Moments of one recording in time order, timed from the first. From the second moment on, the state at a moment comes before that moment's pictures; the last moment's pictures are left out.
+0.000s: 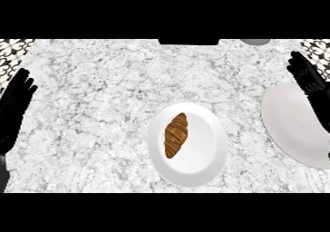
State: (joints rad) left arm -0.11 0.51 0.00 -1.60 0.23 0.17 0.17; right arm -0.26 -0.57 0.06 -1.51 -0.19 0.06 -0.04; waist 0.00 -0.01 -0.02
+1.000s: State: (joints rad) left arm -0.04 0.30 -0.16 -1.48 0.13 0.27 0.20; right arm -0.13 -0.11 0.38 -1.42 0.11 -0.37 -0.31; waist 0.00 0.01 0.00
